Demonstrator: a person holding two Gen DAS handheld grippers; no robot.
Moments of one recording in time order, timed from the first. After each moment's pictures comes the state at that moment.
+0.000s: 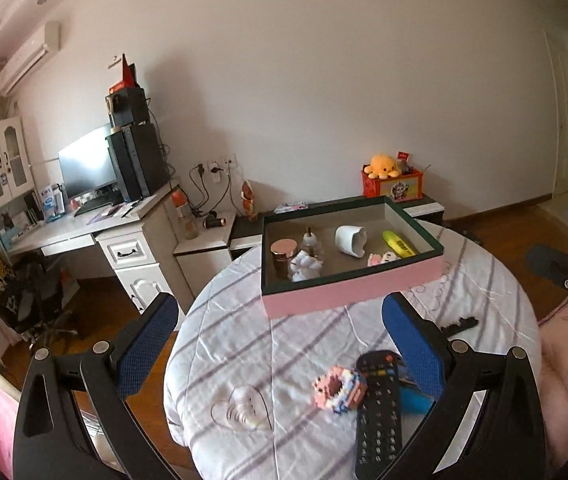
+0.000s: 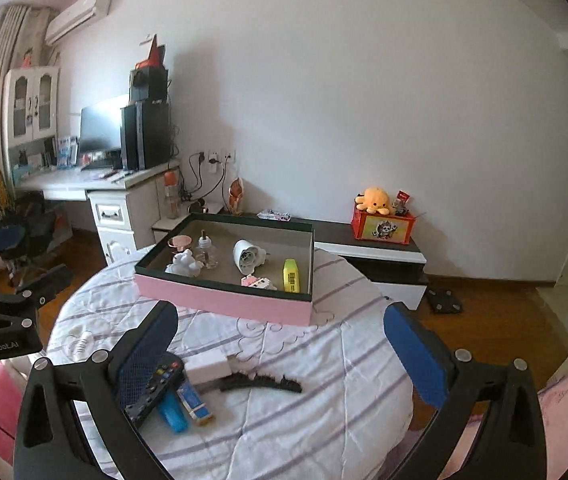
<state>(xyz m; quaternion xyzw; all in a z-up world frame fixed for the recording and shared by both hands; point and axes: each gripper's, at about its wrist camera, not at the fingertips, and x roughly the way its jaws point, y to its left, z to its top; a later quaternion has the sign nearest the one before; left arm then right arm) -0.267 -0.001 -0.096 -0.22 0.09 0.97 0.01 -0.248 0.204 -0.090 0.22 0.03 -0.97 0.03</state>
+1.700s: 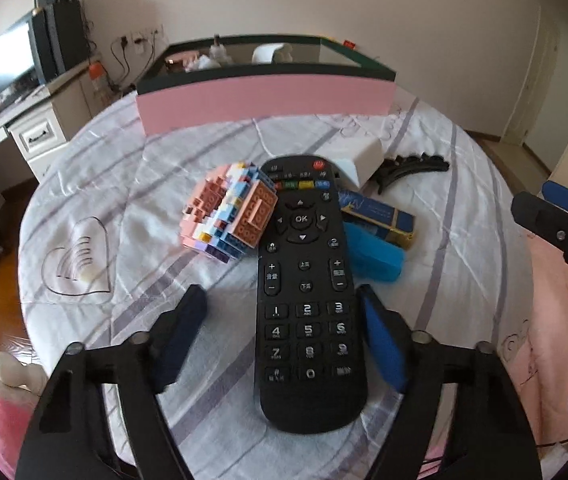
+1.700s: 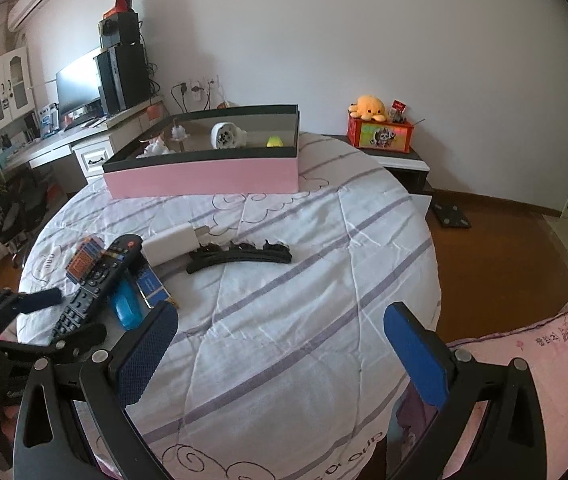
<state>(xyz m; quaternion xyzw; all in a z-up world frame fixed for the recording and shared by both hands) -0.291 0.033 -0.249 -0.43 0.04 0.89 0.13 -0.246 0.234 -0.195 0.36 -0.01 -0.93 0.02</state>
